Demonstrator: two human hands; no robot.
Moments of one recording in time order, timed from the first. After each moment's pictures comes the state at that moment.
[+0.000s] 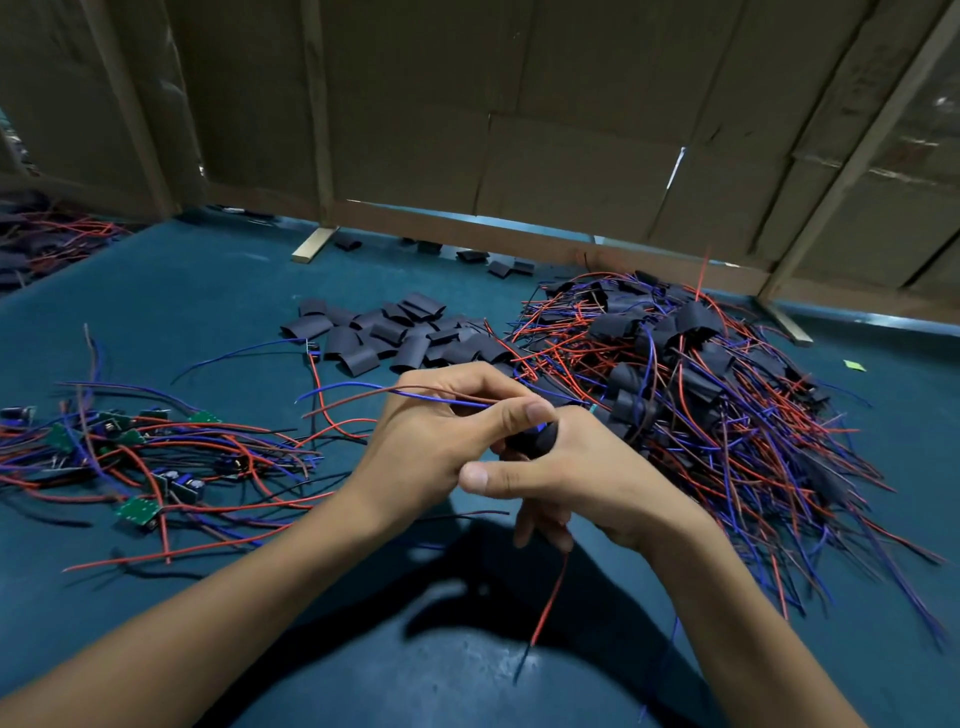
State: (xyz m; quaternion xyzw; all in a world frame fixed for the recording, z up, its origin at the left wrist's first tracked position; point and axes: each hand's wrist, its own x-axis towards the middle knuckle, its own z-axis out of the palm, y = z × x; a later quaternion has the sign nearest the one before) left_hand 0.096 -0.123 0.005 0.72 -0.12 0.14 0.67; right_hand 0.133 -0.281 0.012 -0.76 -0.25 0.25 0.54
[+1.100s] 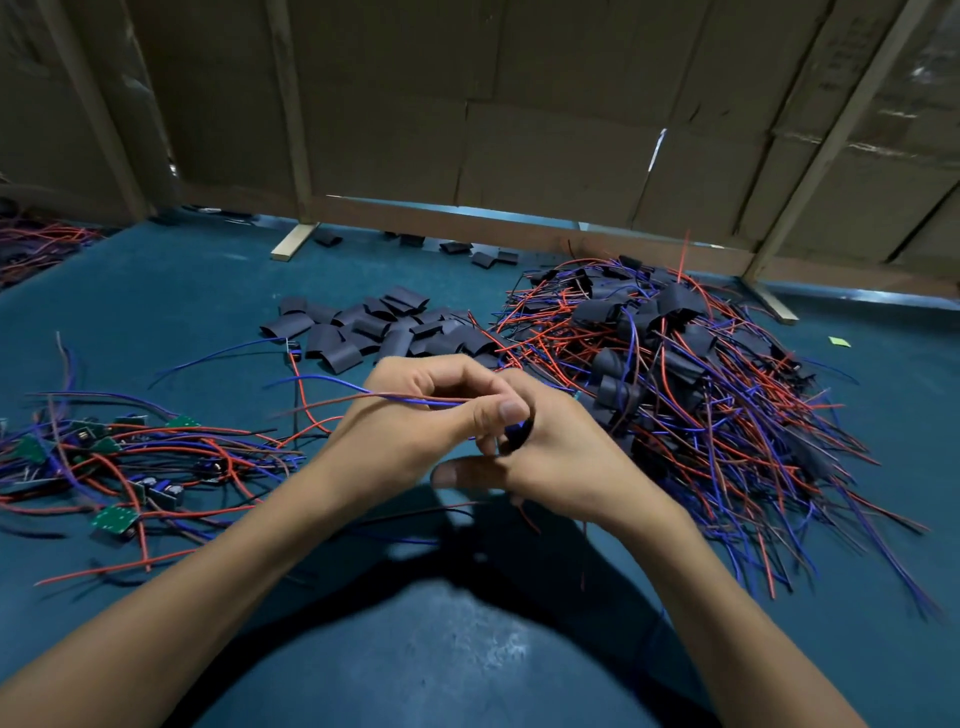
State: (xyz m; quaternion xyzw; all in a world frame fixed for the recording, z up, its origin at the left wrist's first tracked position) left_hand 0.100 -0.113 0.006 0.73 -0.17 0.07 0.65; right_hand 0.140 -0.280 0.000 -0.84 -0.29 0.10 0.45
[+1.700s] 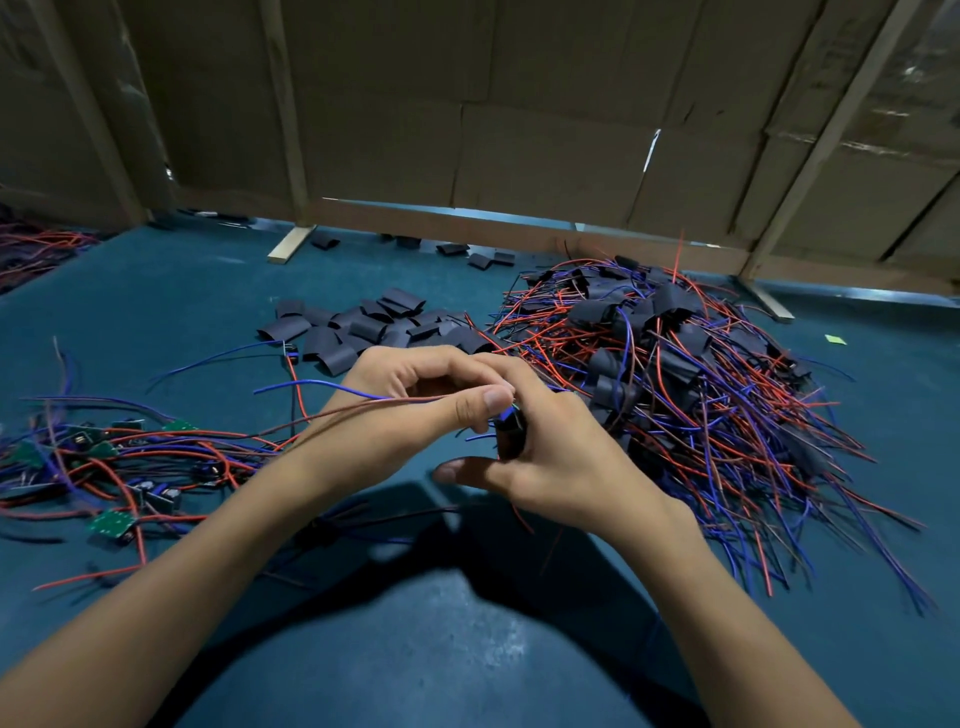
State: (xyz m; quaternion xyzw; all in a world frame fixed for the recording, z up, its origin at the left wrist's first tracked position) left_hand 0.097 -0.104 0.016 0.74 -0.19 0.08 0.64; right_hand 0.138 -0.283 -0.002 -0.87 -0.33 -0.01 0.36
